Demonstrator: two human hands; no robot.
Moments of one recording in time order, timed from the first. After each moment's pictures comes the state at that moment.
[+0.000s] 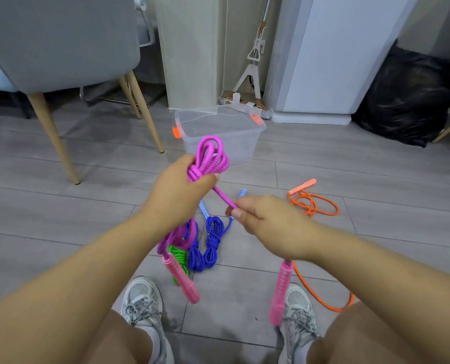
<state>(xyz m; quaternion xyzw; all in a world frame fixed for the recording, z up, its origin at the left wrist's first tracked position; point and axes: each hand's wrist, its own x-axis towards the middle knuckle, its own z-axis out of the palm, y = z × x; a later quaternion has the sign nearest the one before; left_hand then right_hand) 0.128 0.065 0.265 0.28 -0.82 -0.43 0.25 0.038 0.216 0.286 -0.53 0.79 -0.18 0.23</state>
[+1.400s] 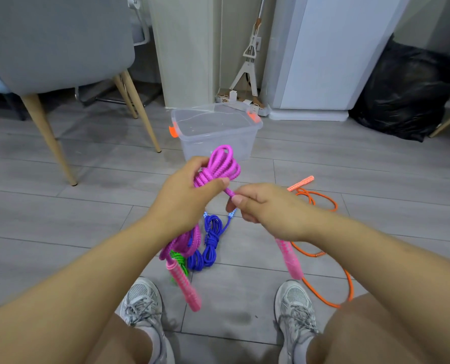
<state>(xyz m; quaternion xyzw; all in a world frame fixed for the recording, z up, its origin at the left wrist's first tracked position) 0.125 0.074 0.259 0.22 -0.79 -0.53 0.24 0.022 0.209 0.287 -0.51 0.78 -0.25 0.27</state>
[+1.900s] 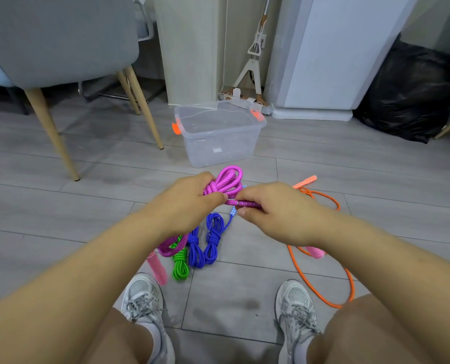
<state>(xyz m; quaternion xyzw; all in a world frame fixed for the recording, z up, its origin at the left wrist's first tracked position) 0.132 0.064 0.257 0.23 -0.90 -0.36 0.07 0.025 0.214 0.290 -0.57 0.80 -0.13 0.14</state>
